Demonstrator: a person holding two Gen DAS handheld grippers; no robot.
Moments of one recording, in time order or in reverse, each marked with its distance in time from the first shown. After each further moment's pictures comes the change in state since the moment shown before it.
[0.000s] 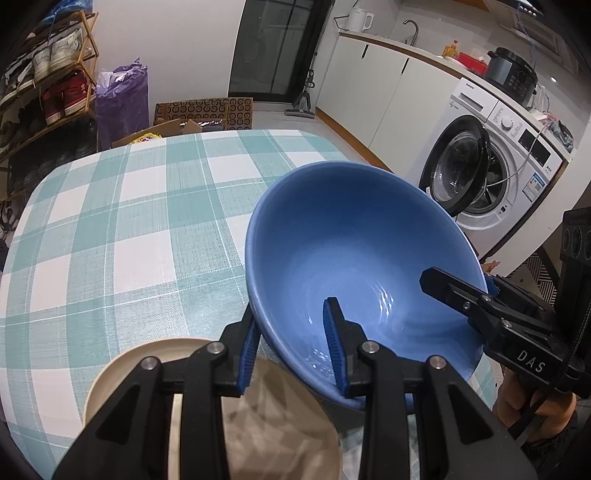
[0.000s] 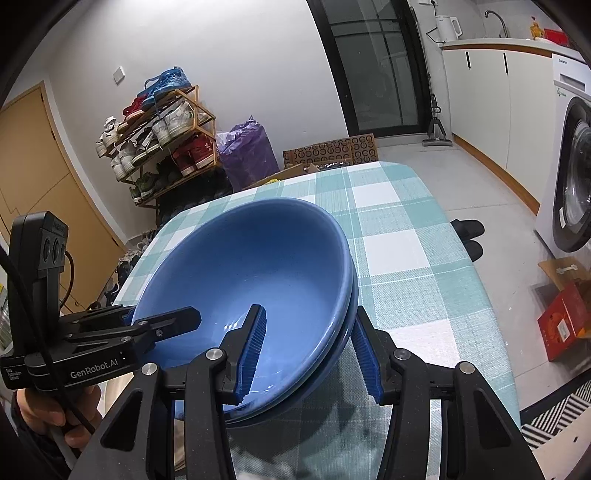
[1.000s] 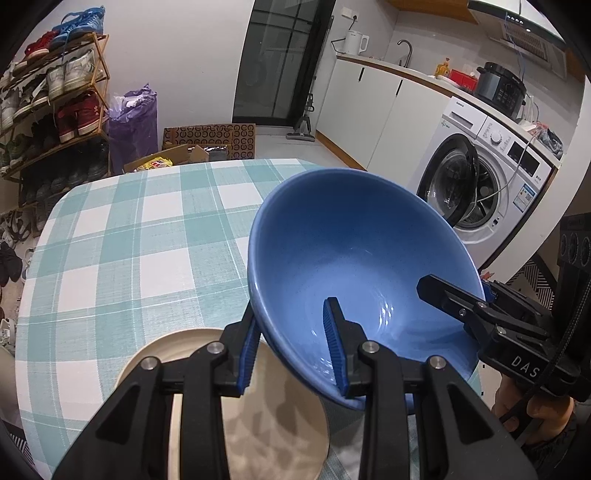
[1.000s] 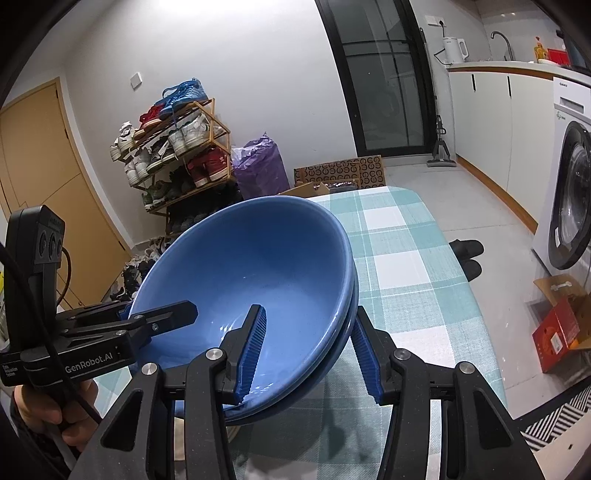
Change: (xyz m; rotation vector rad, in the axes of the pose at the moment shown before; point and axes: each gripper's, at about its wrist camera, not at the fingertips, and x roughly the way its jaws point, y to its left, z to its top) left arm -0.055 -0.006 -0.009 0.008 -0.094 0.017; right arm -0.056 0.032 -0.006 -0.048 -0.079 0.023
